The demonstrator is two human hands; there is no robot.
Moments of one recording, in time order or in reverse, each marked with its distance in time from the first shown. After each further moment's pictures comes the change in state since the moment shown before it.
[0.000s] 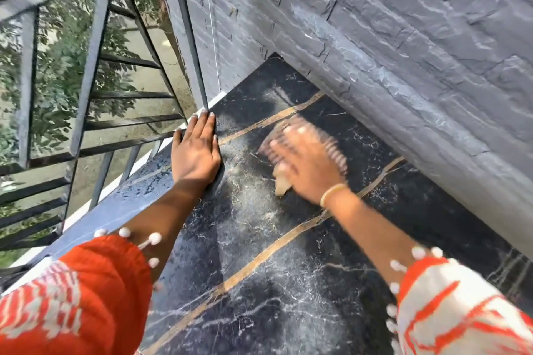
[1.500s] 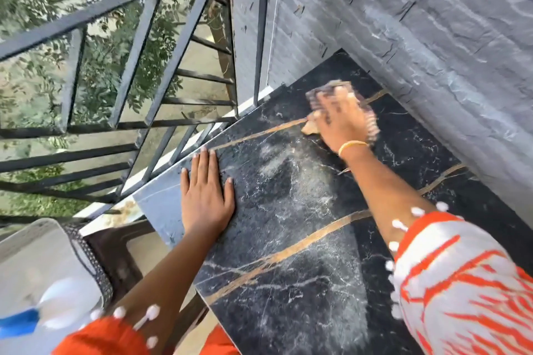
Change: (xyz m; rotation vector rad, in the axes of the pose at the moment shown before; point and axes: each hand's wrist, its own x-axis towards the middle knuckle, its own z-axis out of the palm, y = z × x) left_hand -0.147 -0.081 -0.011 0.003 0.028 -0.227; right_hand 0.086 -0.043 -0.013 0.095 -0.037 0.296
